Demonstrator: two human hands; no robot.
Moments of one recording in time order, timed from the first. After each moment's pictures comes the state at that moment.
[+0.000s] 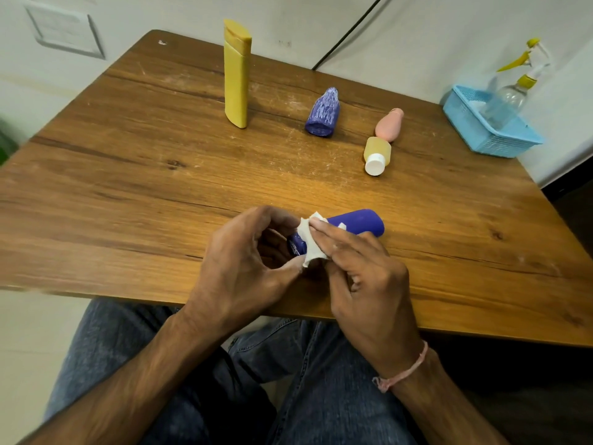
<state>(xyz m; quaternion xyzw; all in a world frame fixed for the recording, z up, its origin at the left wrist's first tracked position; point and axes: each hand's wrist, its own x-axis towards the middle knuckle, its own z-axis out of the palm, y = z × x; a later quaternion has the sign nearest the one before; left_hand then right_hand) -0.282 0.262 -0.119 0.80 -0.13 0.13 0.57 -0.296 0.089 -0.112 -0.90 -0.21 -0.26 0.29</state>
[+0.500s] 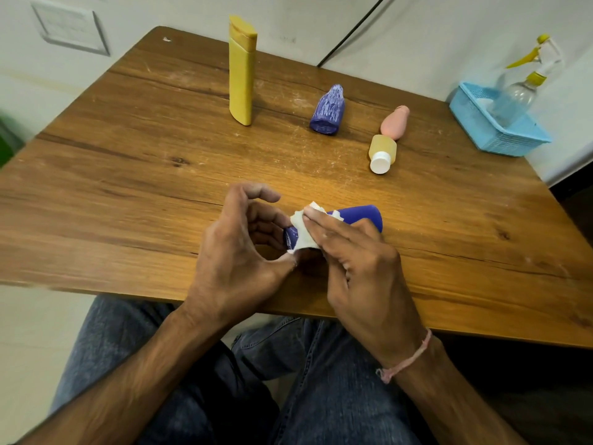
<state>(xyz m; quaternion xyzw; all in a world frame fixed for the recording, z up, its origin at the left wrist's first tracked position) -0.279 0.264 -0.125 0.75 -0.10 0.15 0.63 -0.290 0.097 -0.102 -0.91 -0.23 -0.22 0.26</state>
